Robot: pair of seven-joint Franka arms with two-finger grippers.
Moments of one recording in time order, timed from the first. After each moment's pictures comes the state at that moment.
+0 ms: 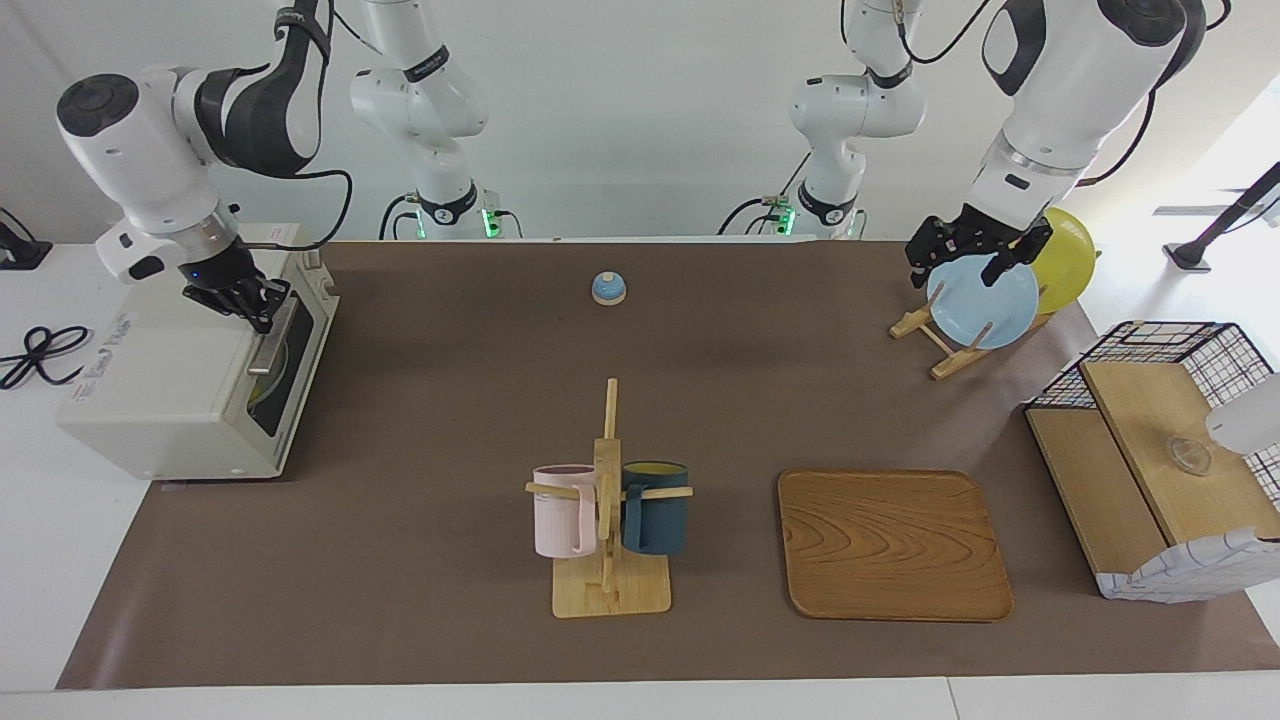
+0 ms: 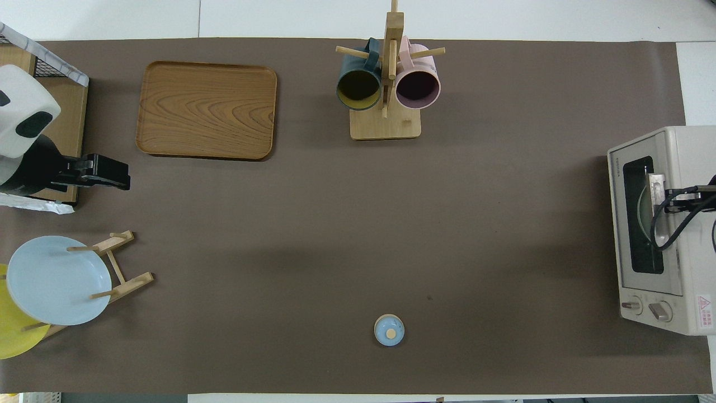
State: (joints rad) left arm -0.13 -0.05 -0.03 -1.69 -0.02 1.62 -0.10; right arm -0.21 -0.08 -0.03 -2.02 -0.07 1.91 -0.15
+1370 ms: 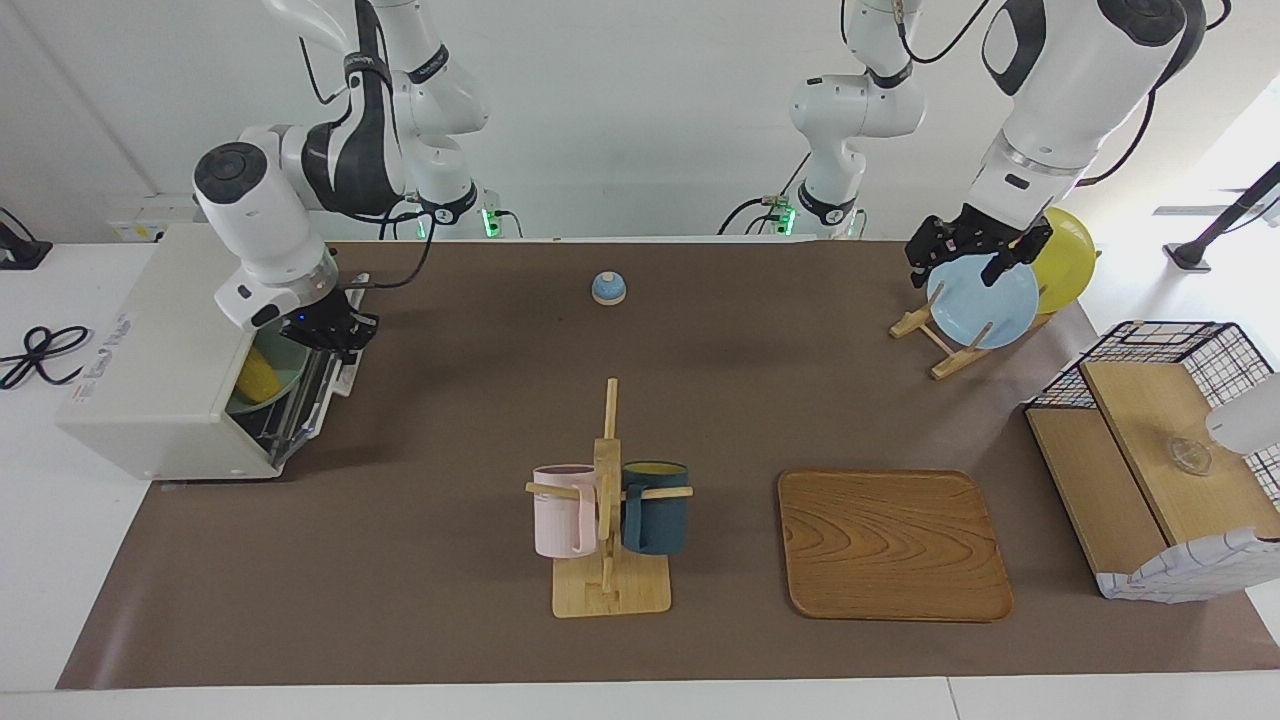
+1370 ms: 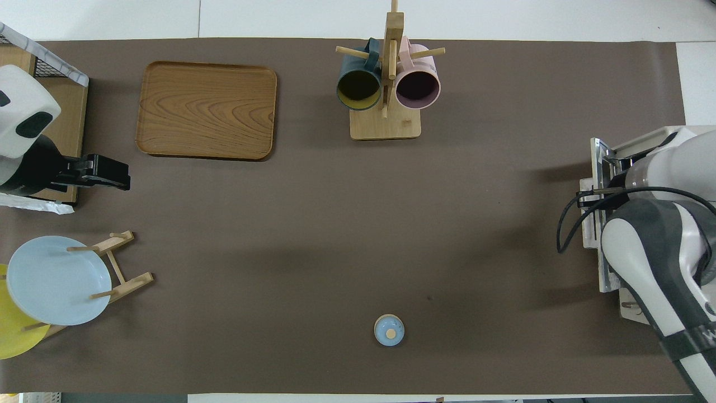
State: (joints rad) left arm -0.13 -0.05 -0.03 -1.69 -0.02 1.62 -0.10; right arm -0.04 -0.01 0.00 -2.13 -0.03 2.07 -0.03
